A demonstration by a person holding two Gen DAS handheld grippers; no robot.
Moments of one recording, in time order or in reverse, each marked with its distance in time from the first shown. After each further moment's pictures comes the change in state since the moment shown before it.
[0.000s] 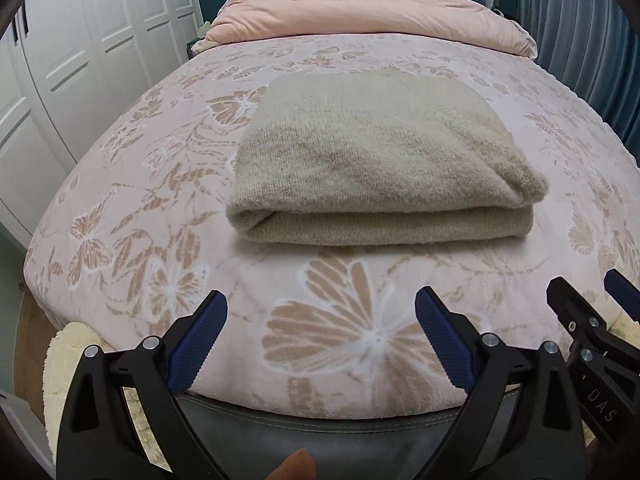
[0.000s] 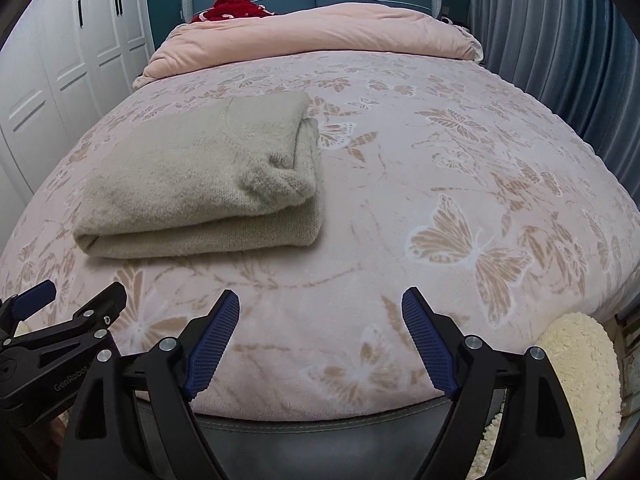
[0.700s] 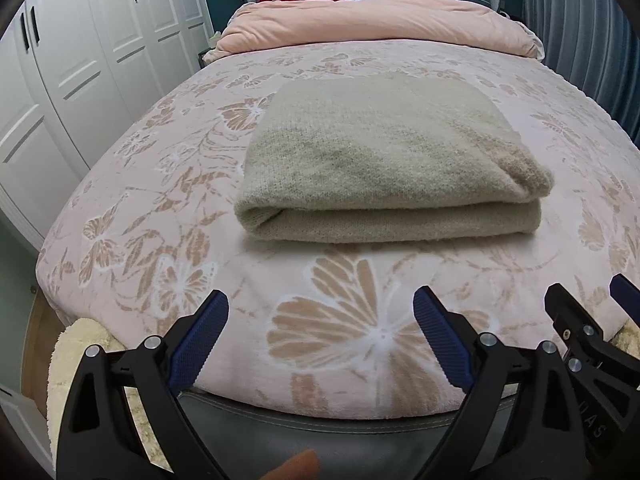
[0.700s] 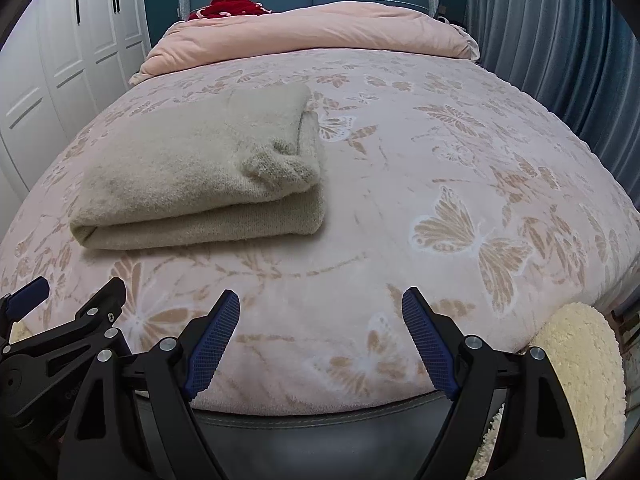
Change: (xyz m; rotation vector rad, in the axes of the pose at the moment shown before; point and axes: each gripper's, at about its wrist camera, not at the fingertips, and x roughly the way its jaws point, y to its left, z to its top) left arm -0.006 -0.008 -0.008 -0.001 -0.036 0.060; right arm -0.004 0.009 -0.007 0.002 0.000 -0.024
